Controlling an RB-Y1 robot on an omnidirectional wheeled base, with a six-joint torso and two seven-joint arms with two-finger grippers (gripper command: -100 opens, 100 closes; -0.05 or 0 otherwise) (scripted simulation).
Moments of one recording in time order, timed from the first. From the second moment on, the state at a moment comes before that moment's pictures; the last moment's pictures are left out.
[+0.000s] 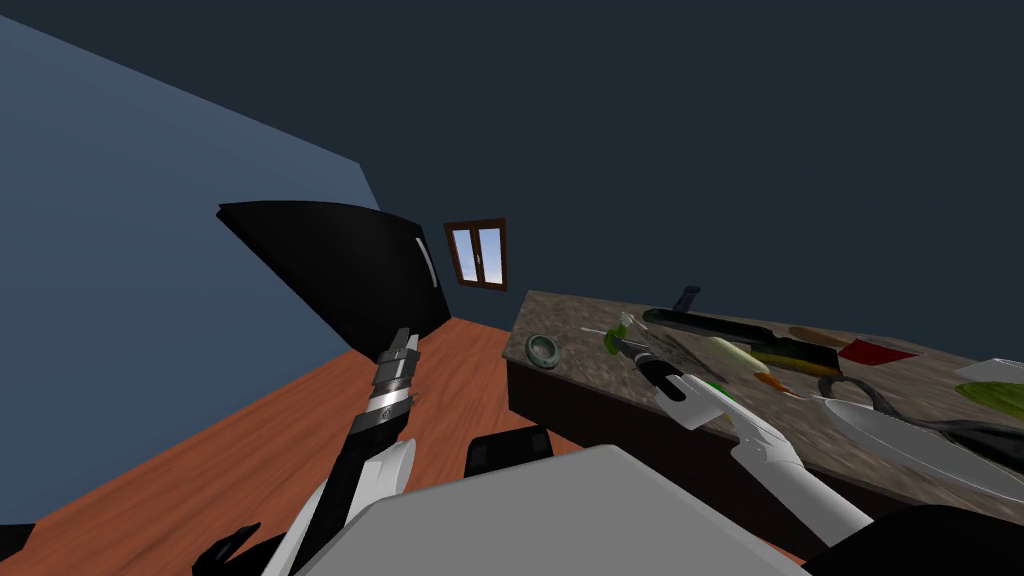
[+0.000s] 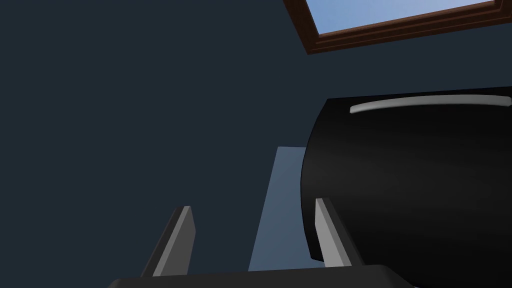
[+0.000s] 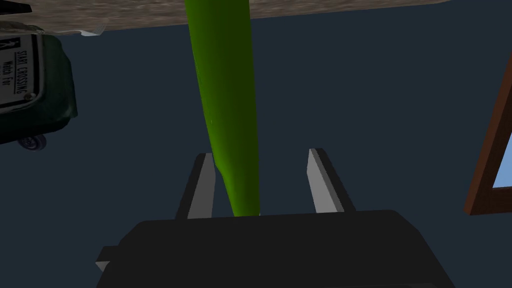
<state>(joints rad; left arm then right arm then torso) 0.55 -0.01 0.03 -2.21 -0.04 -0.39 -0.07 0.43 -0.77 -0.23 -1.67 0.35 0.19 0.31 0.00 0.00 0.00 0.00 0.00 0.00</state>
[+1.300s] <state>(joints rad) 0.55 -0.01 0.03 -2.21 -0.04 -0.39 -0.07 0.40 -0.90 -0.25 -1.72 0.27 0.31 0.29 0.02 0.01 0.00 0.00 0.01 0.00</state>
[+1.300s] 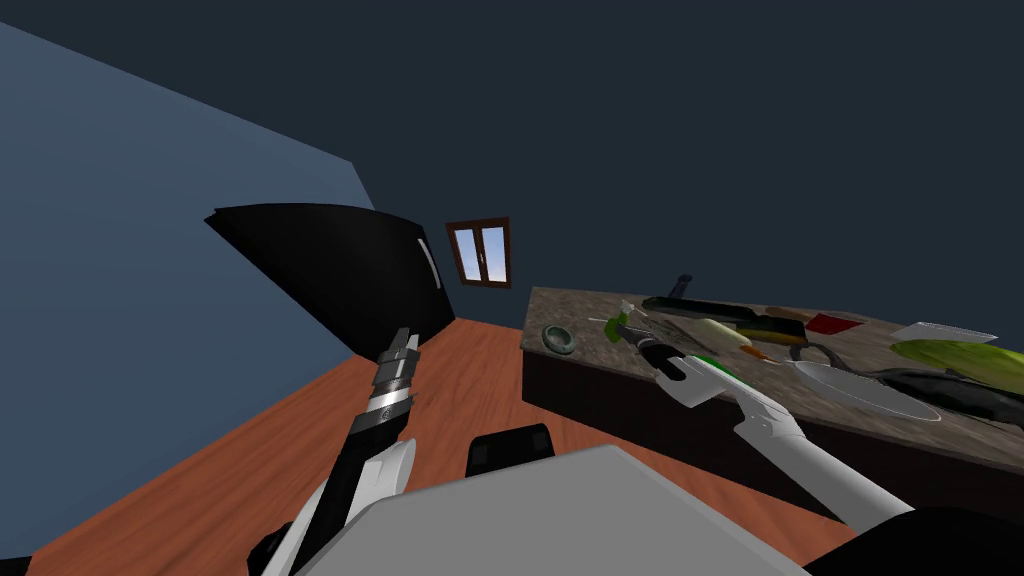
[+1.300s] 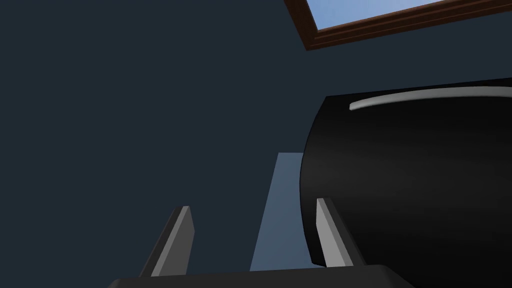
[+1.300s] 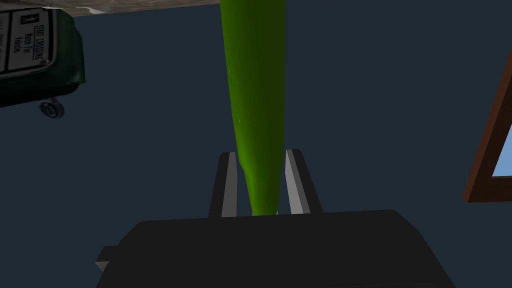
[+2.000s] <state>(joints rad) 0.55 -0.01 0.03 -2.21 -0.04 -0.39 -0.07 0.41 -1.02 -0.28 -1.80 0.18 0.43 0.28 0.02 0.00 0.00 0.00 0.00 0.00</state>
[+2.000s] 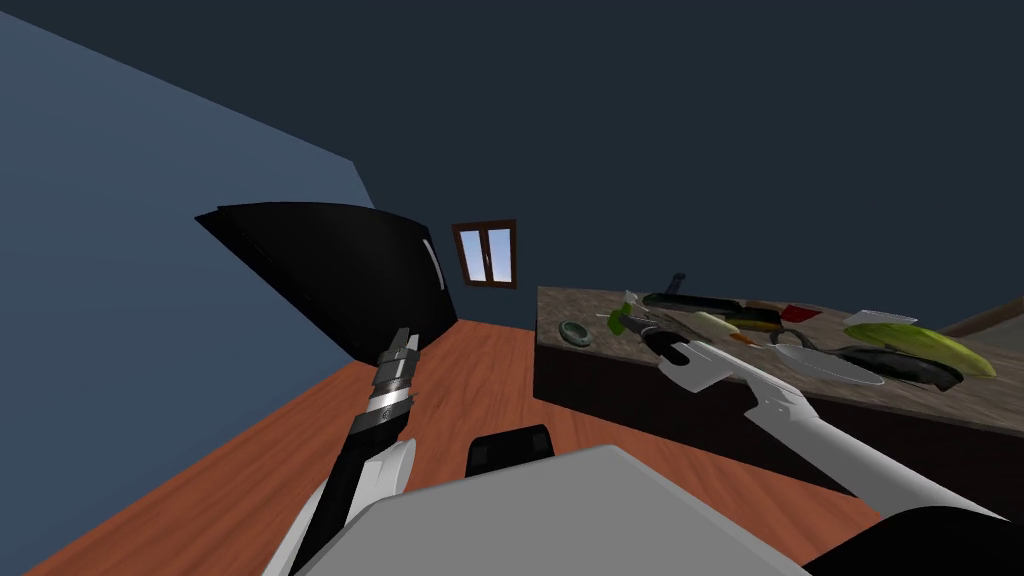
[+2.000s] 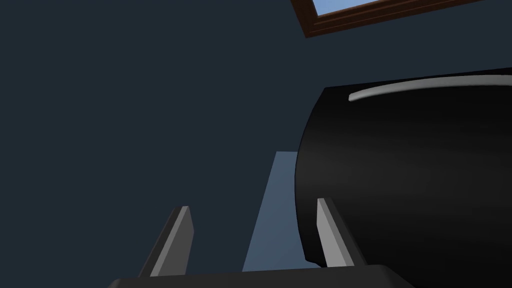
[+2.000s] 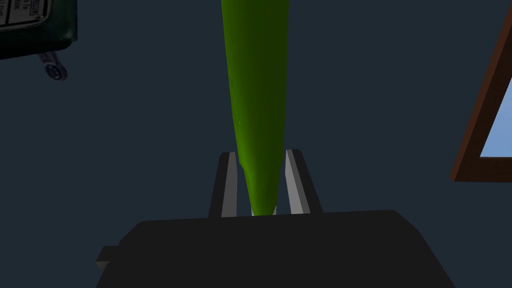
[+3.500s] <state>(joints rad) 0.55 -0.01 0.03 -2.21 -0.04 -0.39 -0.07 0.63 -1.17 -0.36 -2.08 0.08 0.55 0.22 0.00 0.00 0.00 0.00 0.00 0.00</state>
